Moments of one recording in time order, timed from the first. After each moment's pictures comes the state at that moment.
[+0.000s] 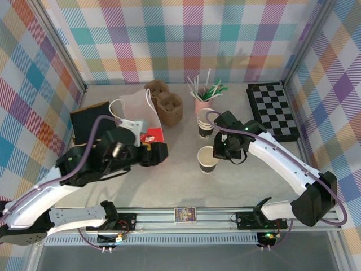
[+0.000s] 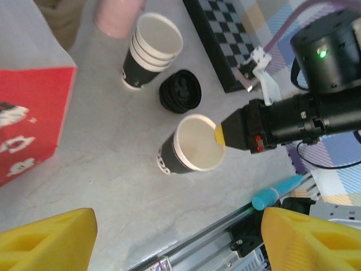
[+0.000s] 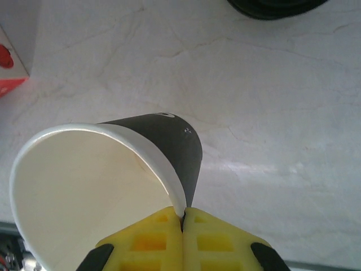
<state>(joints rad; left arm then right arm) -1.06 0.98 1.37 -1.01 -0.20 -0.80 0.63 1.33 1.19 -1.12 -0.07 0.70</state>
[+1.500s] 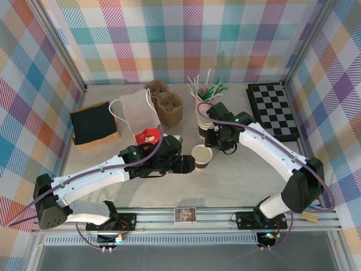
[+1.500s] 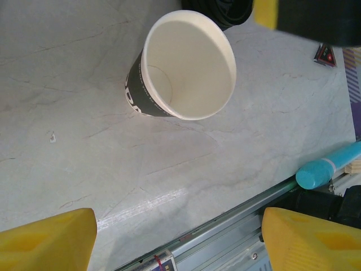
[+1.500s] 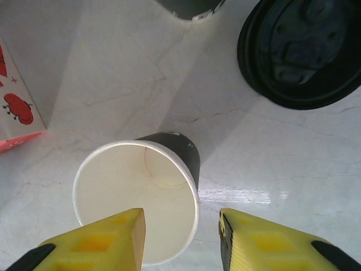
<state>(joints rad) -1.04 1.25 1.10 -0.72 -0.04 -0.89 0.63 1.47 1.33 -1.07 0.02 0.65</state>
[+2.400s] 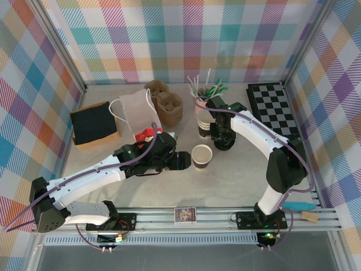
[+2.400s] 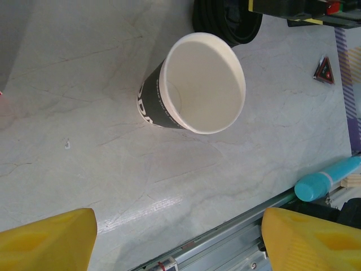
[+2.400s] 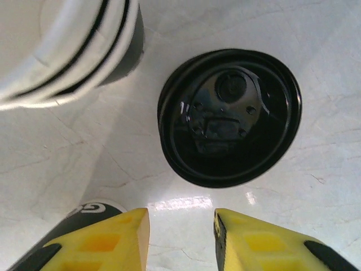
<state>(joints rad) -0.99 1.22 1.08 -0.72 -0.03 -0.89 0.52 1.71 1.43 -1.07 0.15 0.55</state>
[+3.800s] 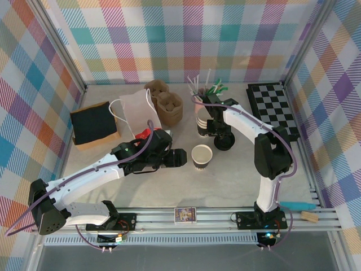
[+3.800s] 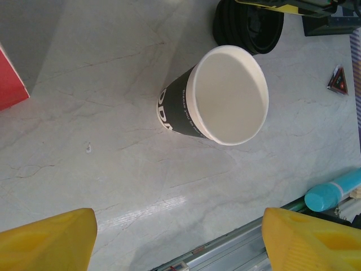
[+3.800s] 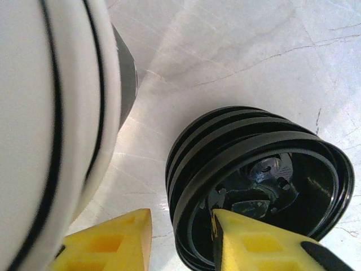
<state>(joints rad) -0.92 1.21 1.07 -0.74 -0.01 -0.87 0.49 1.90 1.53 -1.02 0.14 0.54</state>
